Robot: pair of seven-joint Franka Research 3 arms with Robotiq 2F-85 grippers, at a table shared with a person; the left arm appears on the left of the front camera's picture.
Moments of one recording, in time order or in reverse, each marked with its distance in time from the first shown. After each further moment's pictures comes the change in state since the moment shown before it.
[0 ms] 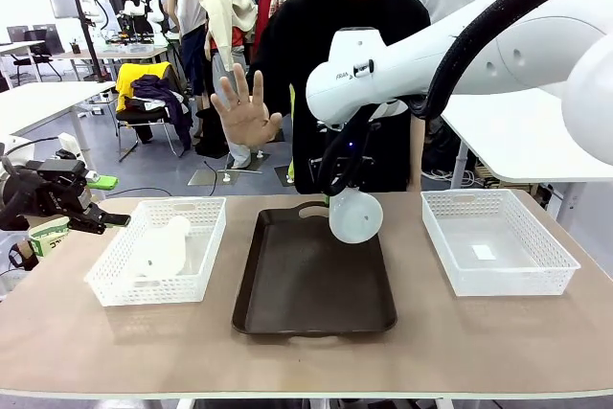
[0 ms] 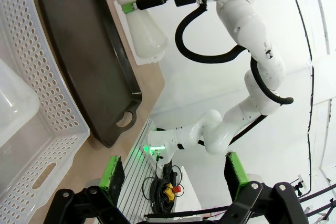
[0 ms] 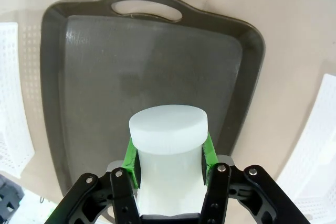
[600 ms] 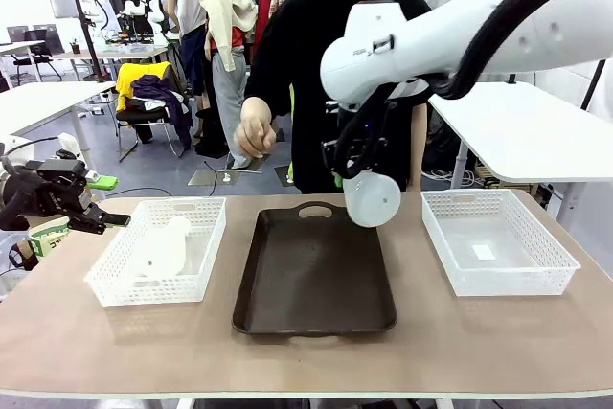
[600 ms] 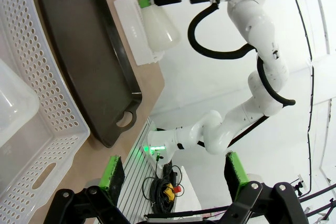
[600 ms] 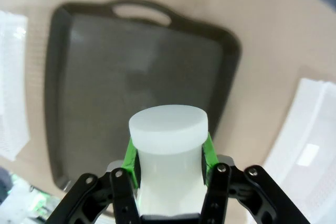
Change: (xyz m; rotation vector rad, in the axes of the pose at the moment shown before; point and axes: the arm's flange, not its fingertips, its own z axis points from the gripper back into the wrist) left arm 0.000 0.000 0.000 0.000 0.000 0.000; right arm -0.004 -0.010 0.029 -0.007 -0.029 0.076
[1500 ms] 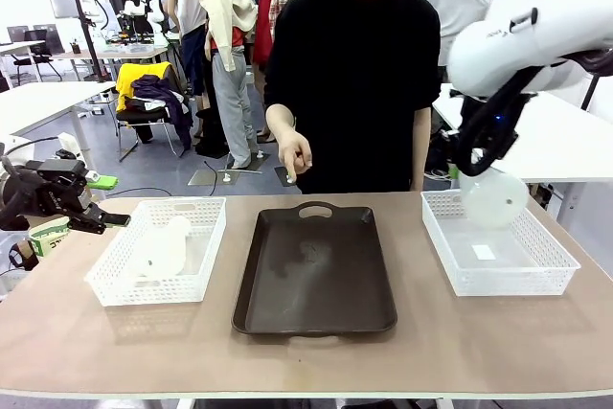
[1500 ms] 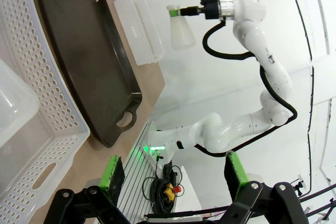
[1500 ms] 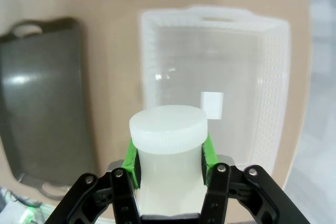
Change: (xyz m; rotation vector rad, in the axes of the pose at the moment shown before) left arm 0.000 0.000 0.000 0.000 0.000 0.000; right arm -0.104 -0.176 0.075 -0.091 -0.117 -0.204
